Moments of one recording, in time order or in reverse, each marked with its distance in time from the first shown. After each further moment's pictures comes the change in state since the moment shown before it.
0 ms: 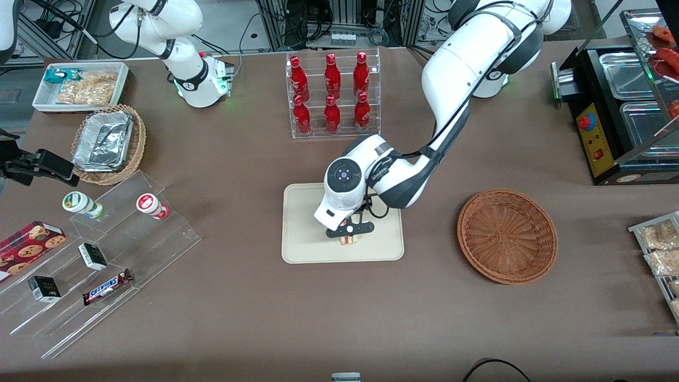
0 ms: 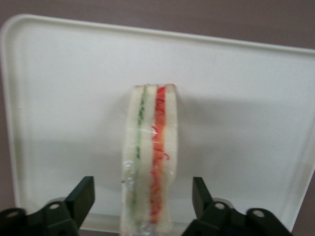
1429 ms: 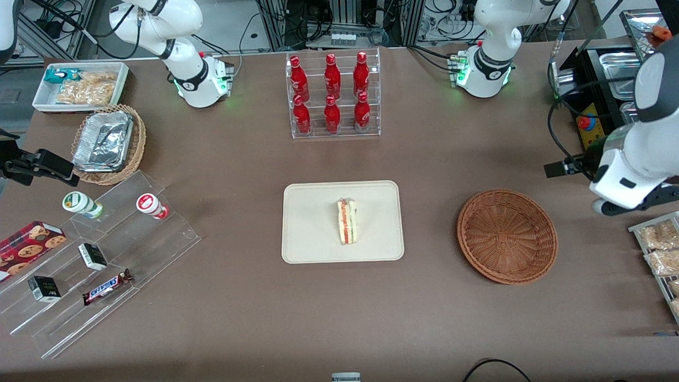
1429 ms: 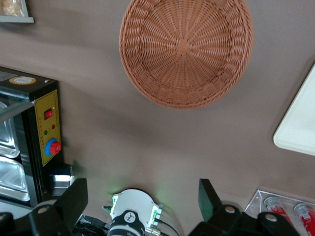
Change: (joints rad) arm 0.635 -0.630 0.044 -0.192 -0.071 -0.684 0.598
